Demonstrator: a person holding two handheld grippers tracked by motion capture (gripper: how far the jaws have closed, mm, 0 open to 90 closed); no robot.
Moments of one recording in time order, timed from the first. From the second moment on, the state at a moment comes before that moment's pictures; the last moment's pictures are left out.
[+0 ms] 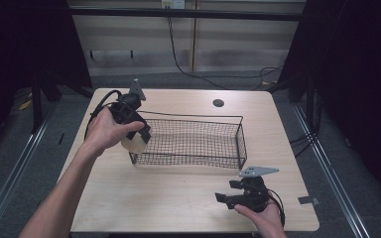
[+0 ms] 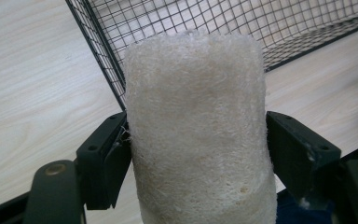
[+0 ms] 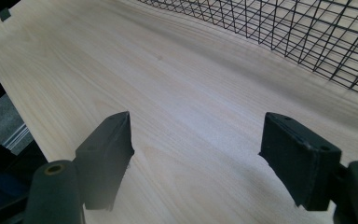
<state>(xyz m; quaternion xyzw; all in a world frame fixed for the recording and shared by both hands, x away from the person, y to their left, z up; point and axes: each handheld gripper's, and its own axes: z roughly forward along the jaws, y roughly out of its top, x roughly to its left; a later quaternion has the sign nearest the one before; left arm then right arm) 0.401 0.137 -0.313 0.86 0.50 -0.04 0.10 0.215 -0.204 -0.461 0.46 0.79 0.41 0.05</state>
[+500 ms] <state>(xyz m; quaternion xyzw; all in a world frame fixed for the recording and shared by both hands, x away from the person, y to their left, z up) 0.418 0.120 -0.334 0.84 0.54 -0.03 0.08 0.214 -0.204 -0.460 0.46 0.79 0.41 0.05</state>
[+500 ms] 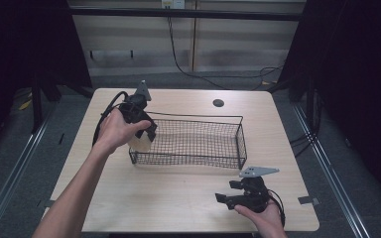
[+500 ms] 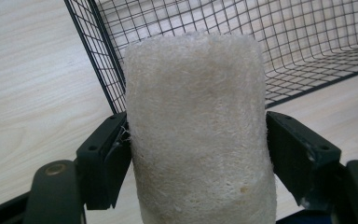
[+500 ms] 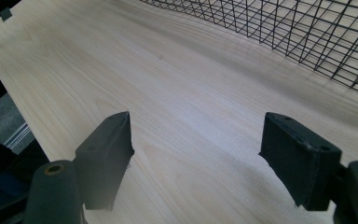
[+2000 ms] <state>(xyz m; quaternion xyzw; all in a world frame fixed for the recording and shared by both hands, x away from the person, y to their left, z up) 0.445 0.109 -0.407 0.81 0.59 -0.03 0.05 0.214 -0.204 -0.461 0.46 0.79 0.41 0.05</state>
